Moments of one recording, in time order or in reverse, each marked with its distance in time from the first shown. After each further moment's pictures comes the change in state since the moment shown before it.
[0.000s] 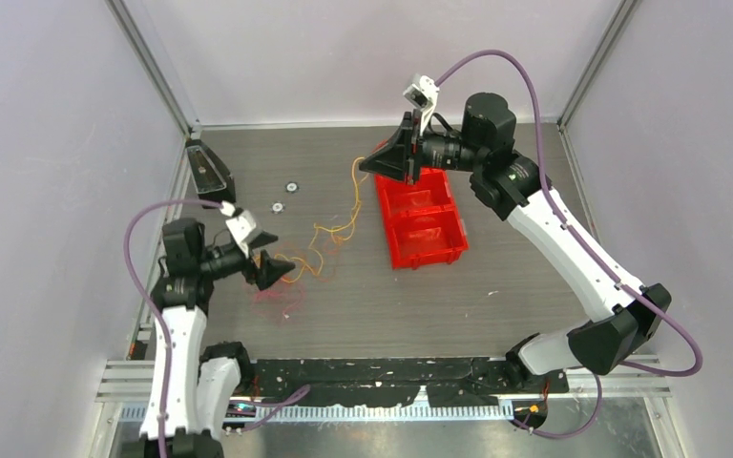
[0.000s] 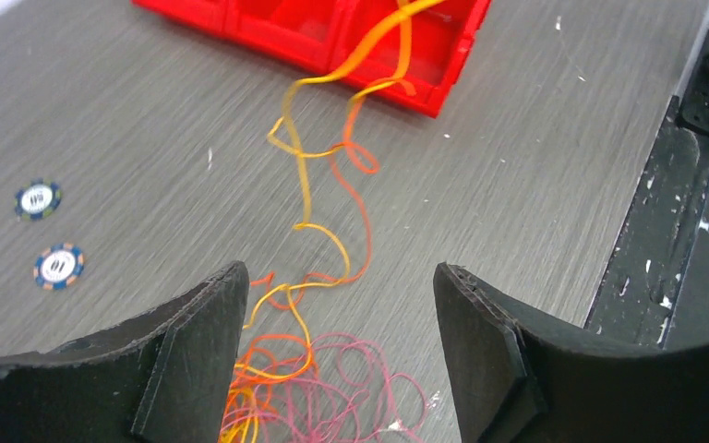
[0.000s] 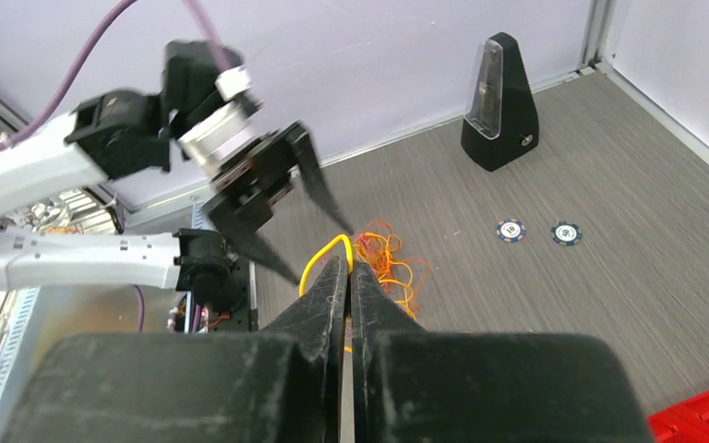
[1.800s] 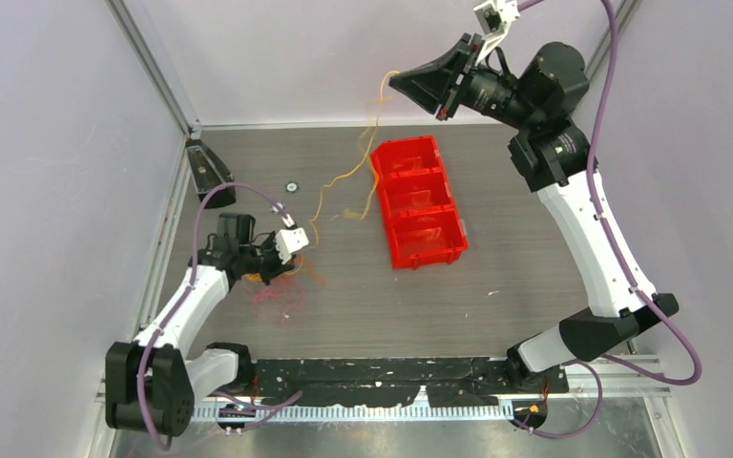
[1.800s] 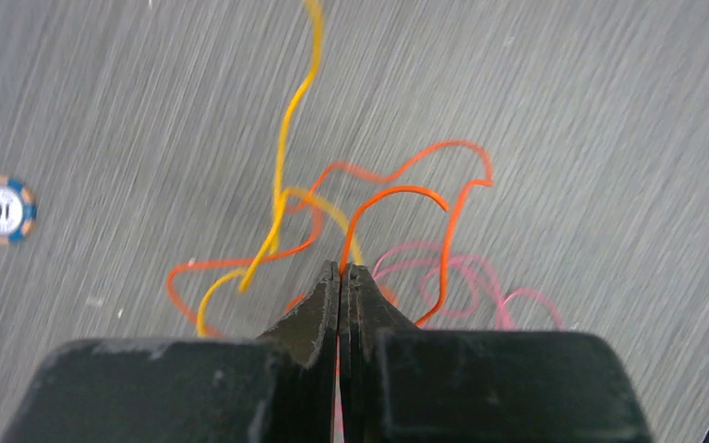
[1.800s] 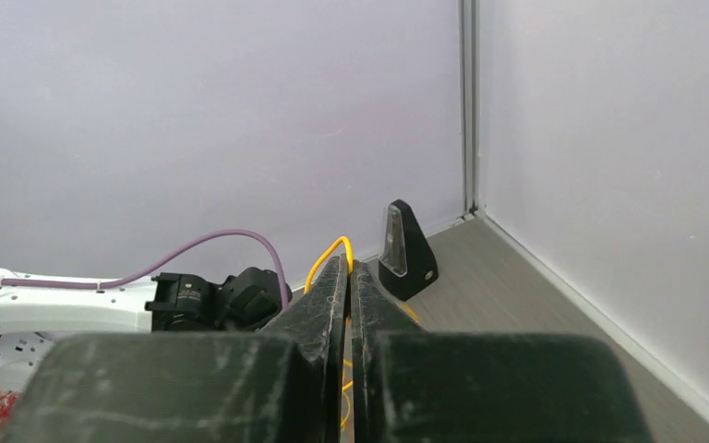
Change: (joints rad) left arm -0.315 0.267 -0.115 0.124 -0.441 0.323; right arm -0.133 0.064 0.339 0.052 0.095 0.159
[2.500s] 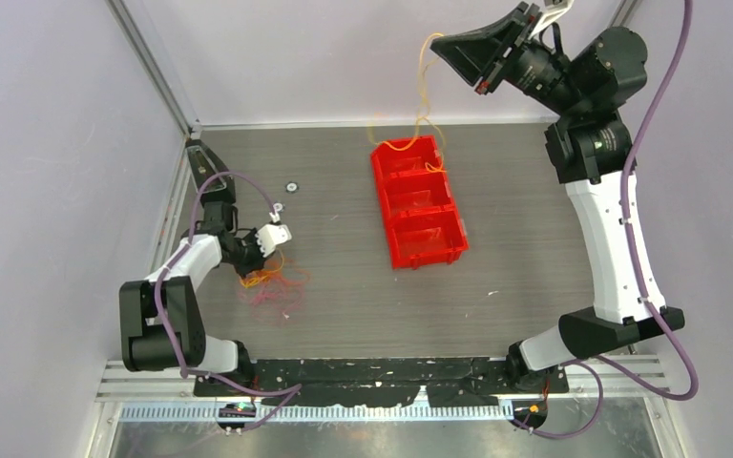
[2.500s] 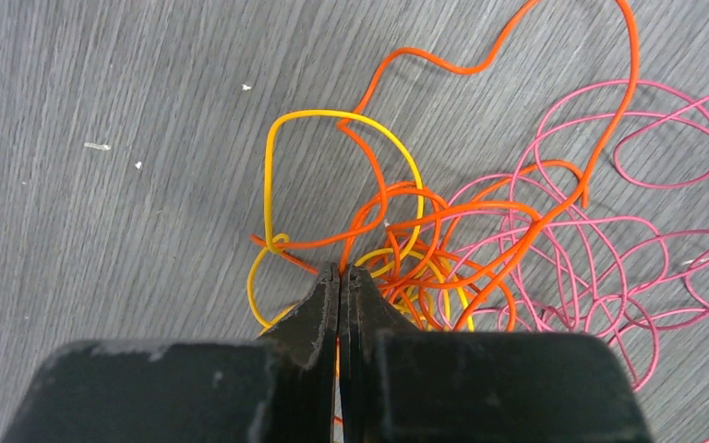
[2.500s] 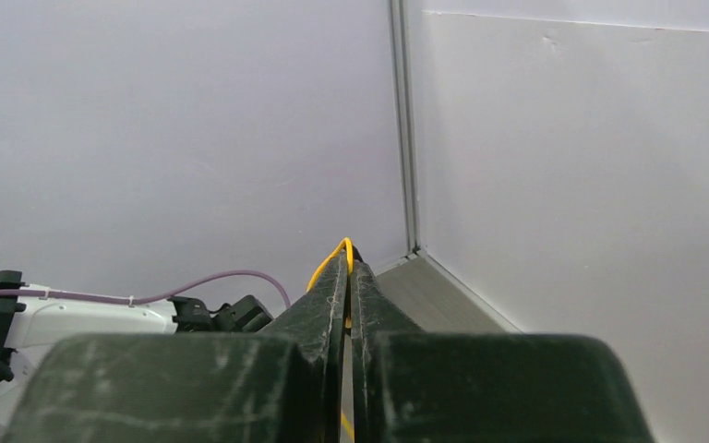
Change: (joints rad) left arm 0.249 0.349 0.142 -0.138 -0.182 0.312; right arm -0.150 0.001 0.139 -0.005 -0.012 0.051
